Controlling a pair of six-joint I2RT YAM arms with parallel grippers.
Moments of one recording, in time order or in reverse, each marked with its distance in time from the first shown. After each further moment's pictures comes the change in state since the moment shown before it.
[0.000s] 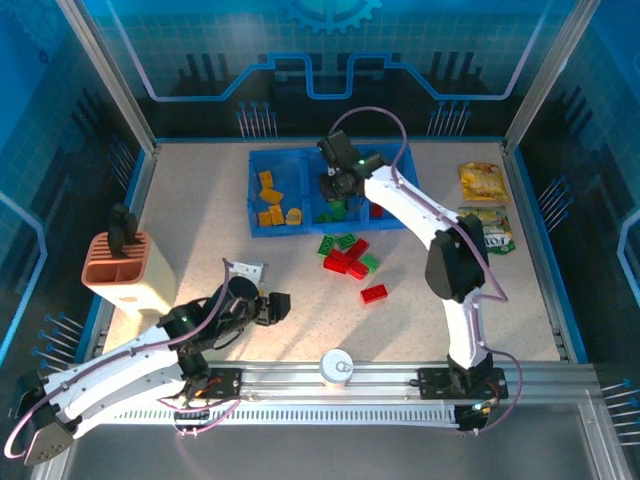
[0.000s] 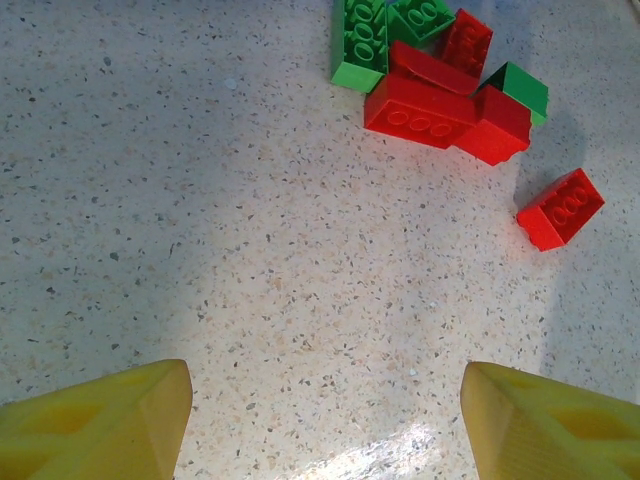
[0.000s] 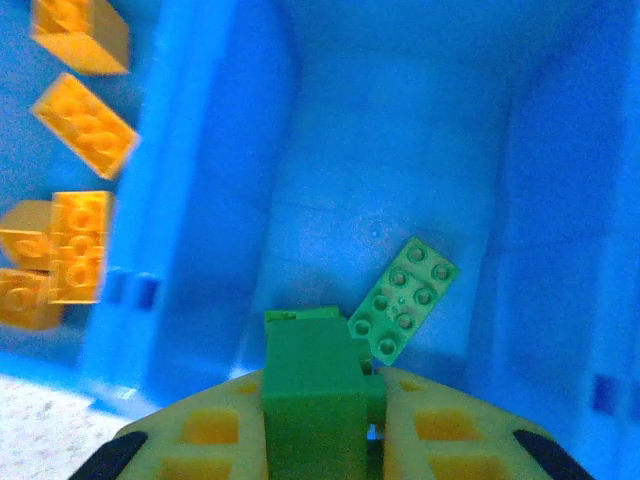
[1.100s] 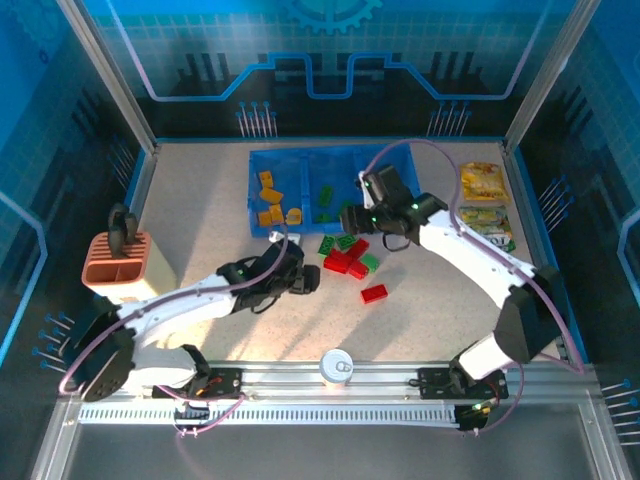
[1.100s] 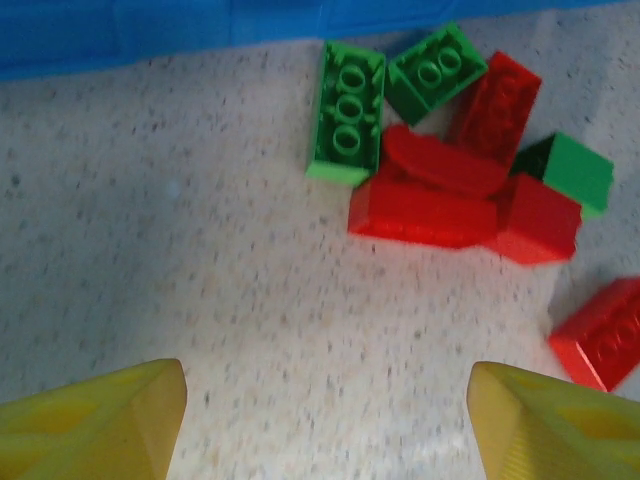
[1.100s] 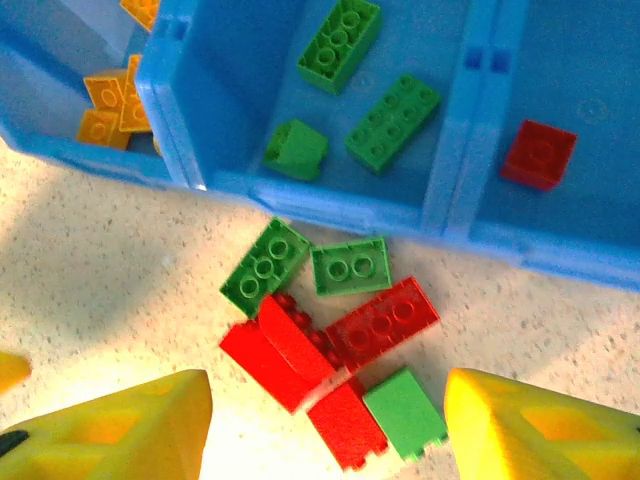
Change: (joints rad) left arm 0.091 0.692 0.397 0.119 0.013 0.055; right arm -0.022 -0.714 -0.801 0.230 -0.116 0.000
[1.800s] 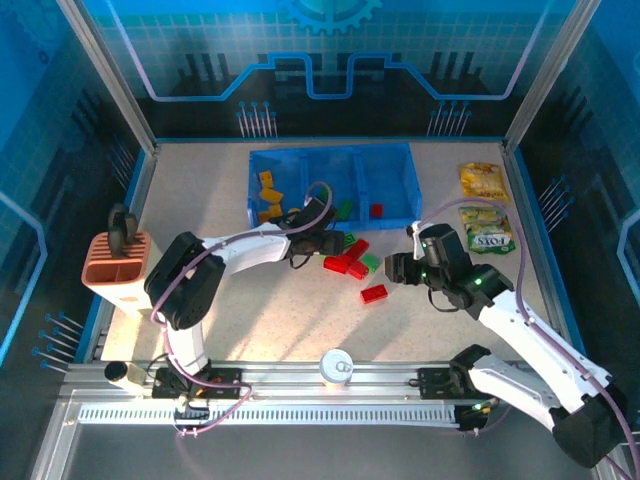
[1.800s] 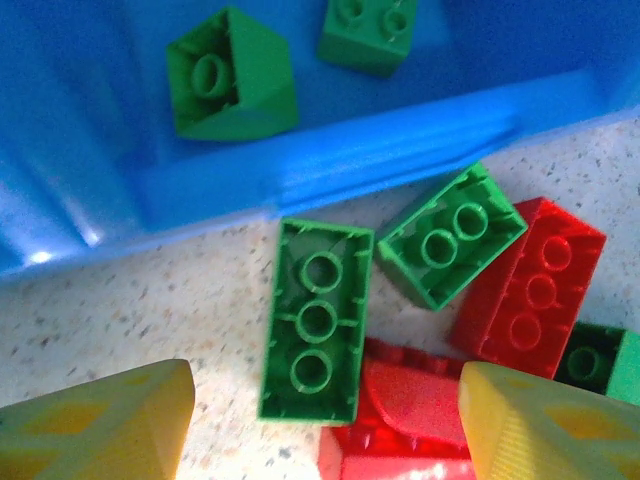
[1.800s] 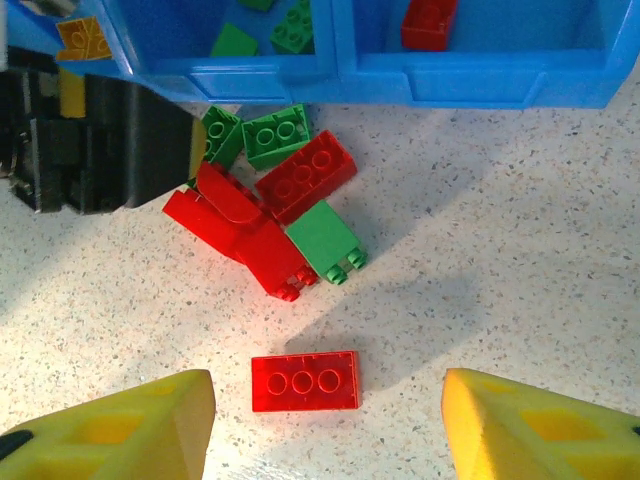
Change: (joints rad) left arm 0.098 0.470 0.393 -0.005 0.072 0.095; right arm -0.047 -0.544 -0.443 -0.011 -0.001 0.047
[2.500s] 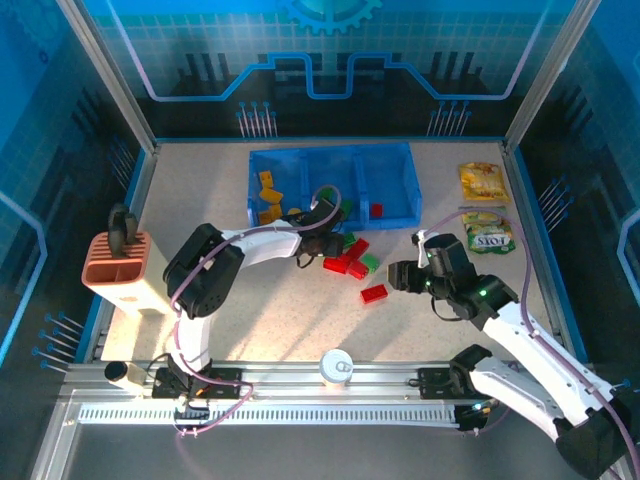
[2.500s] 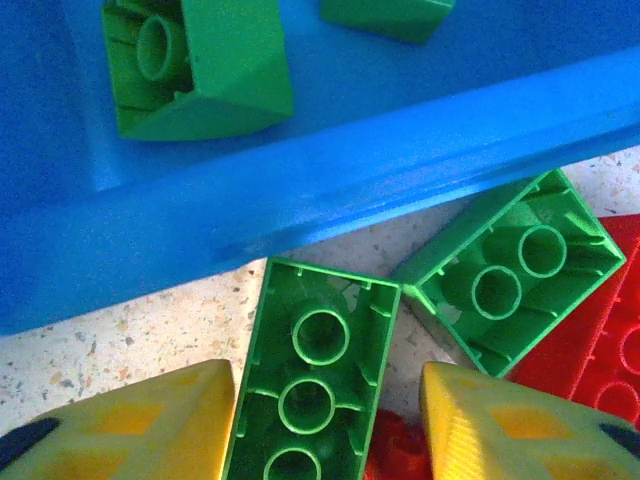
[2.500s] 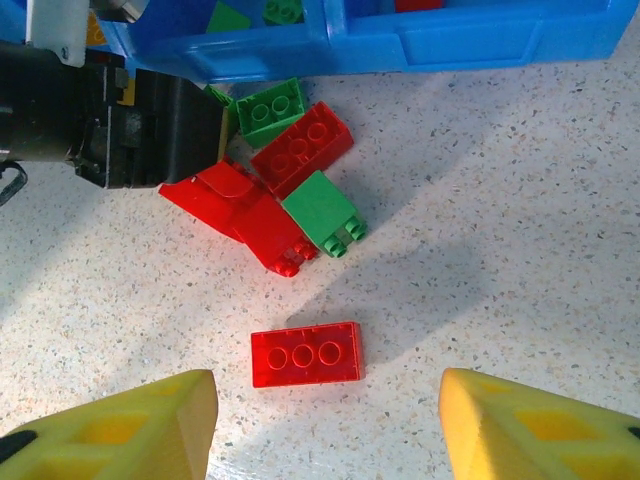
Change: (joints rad) left arm 0.000 0.127 0.073 -0.027 -0.018 0.006; right arm -0.006 -0.080 -0.073 0.000 -0.018 0.046
